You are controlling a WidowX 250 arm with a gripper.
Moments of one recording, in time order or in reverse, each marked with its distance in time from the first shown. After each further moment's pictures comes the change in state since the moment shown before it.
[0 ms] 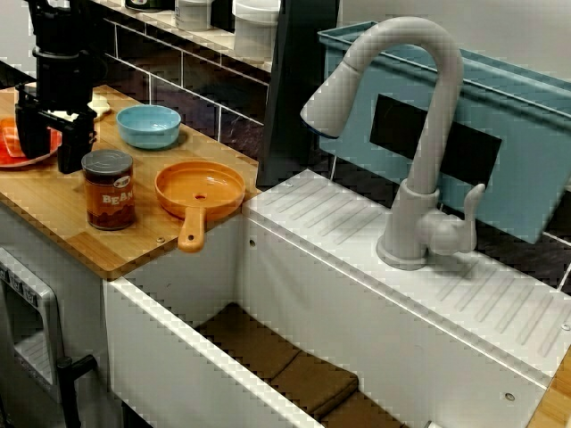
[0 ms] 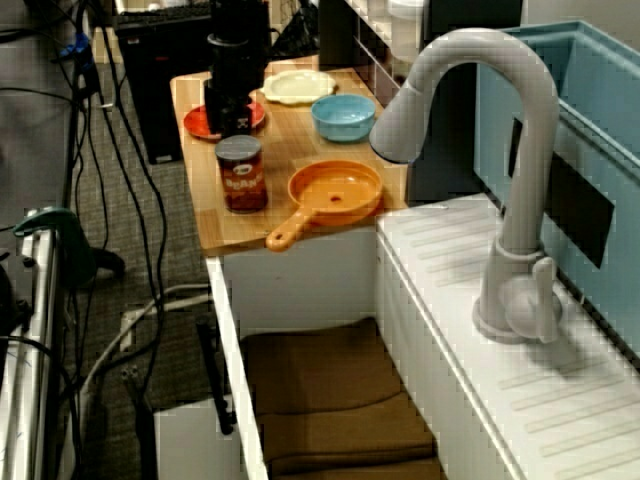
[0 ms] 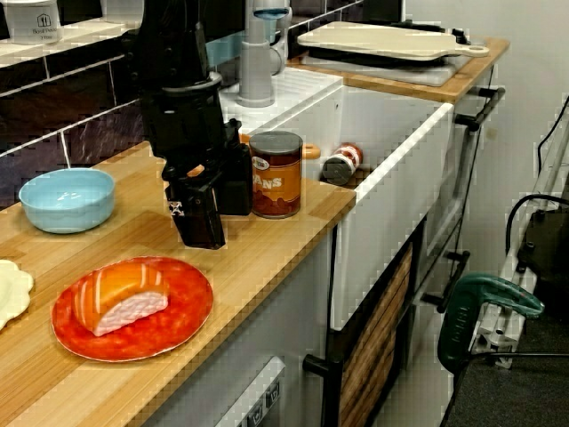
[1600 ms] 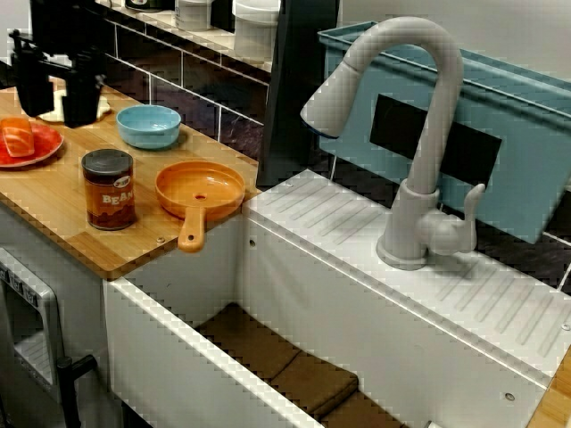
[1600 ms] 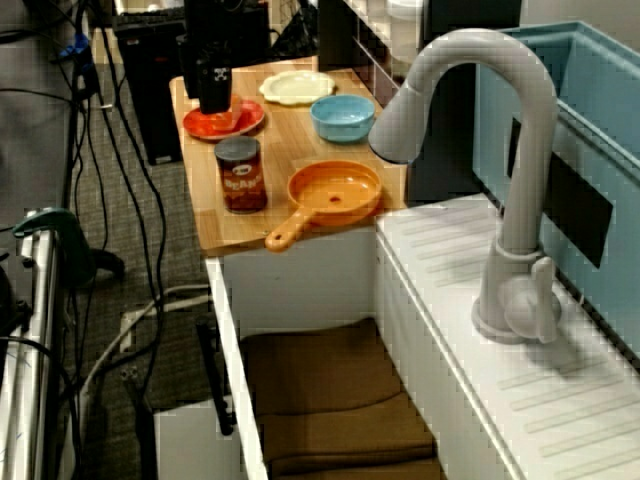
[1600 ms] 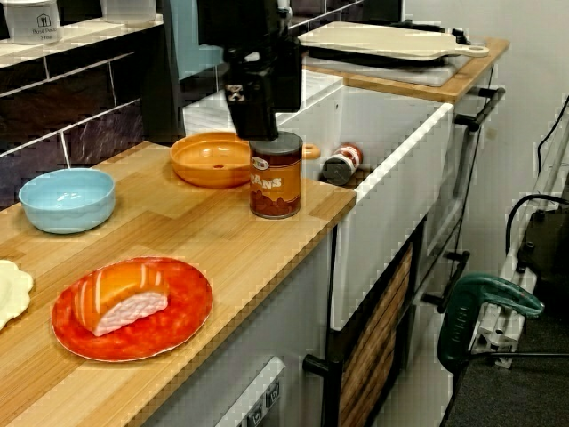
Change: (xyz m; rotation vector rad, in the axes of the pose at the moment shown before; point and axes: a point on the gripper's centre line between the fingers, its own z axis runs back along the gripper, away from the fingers) arm -0.029 -0.050 0.064 -0.072 -0.053 0.010
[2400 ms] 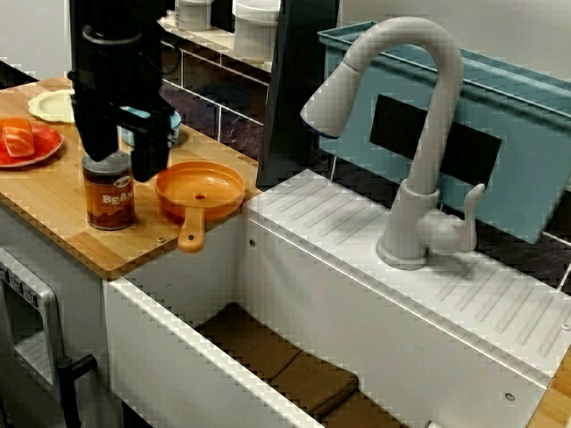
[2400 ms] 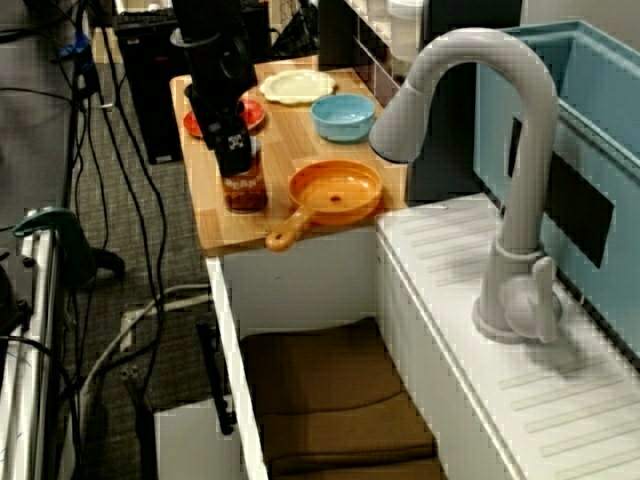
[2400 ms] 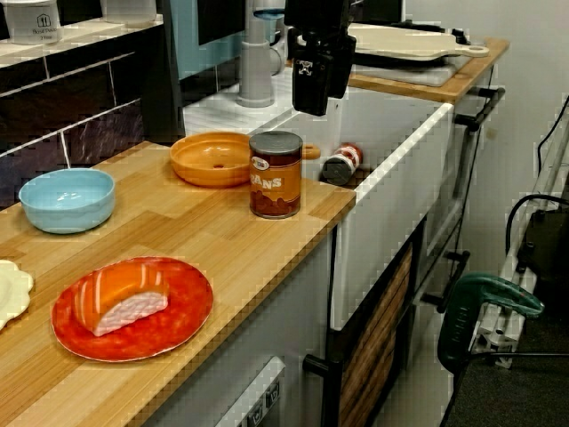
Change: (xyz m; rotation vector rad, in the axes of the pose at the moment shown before) arm -0.012 -0.085 -0.018 0.085 -0.189 -0.045
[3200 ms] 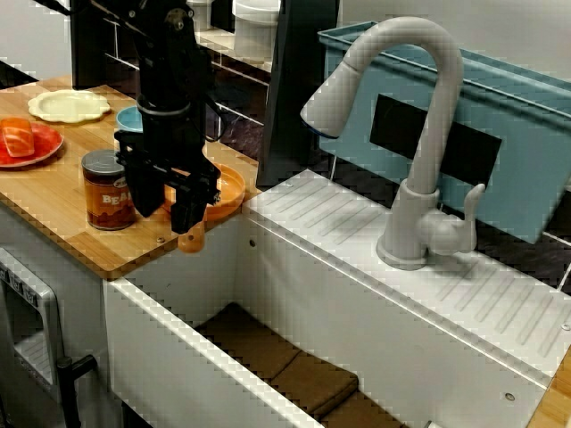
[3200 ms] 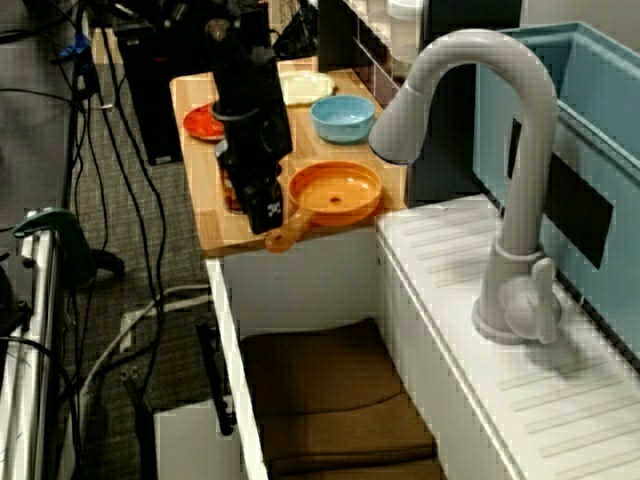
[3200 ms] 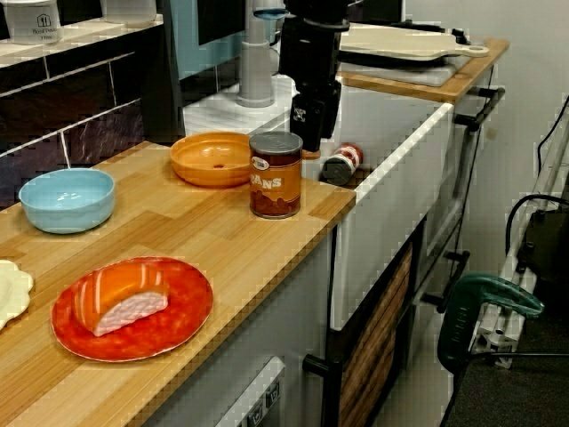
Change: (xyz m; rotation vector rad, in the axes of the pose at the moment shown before) arm 0.009 -0.027 -0.050 0.004 0.012 0.032
